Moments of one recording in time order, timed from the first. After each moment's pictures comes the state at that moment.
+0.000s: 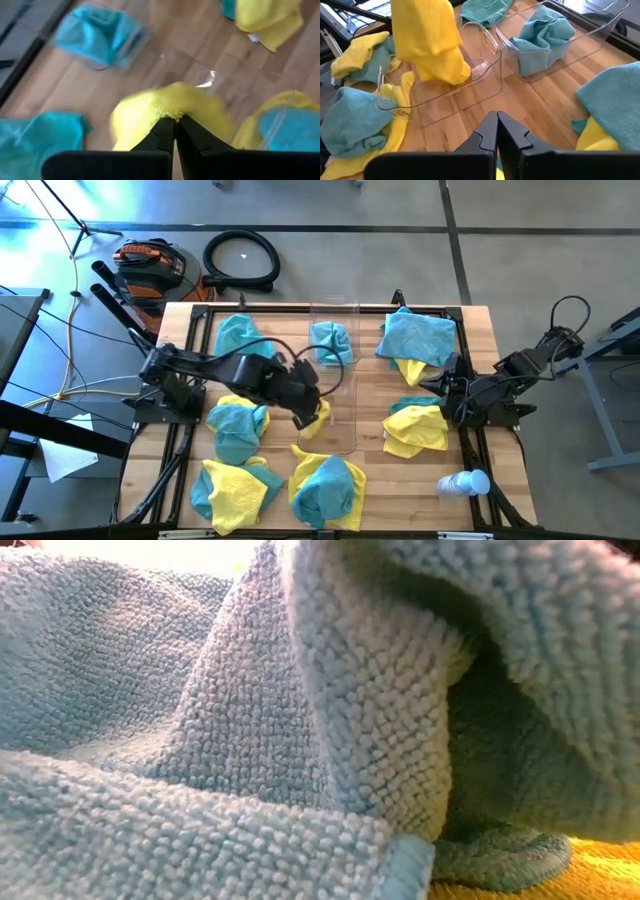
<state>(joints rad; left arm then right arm) -0.24 1.83 2.01 -1.38 -0.43 -0.66 0.54 0.52 0.70 -0.90 0.64 0.75</state>
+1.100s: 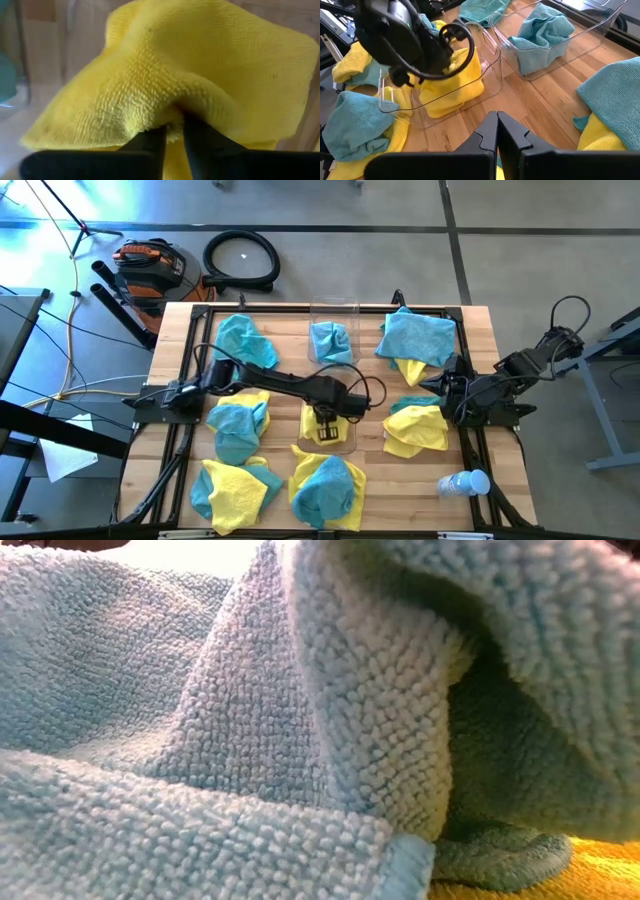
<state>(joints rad) -0.11 2.32 2.01 -1.21 -0.16 -0.23 0.54 0.52 0.70 -0.90 0.64 0.79</state>
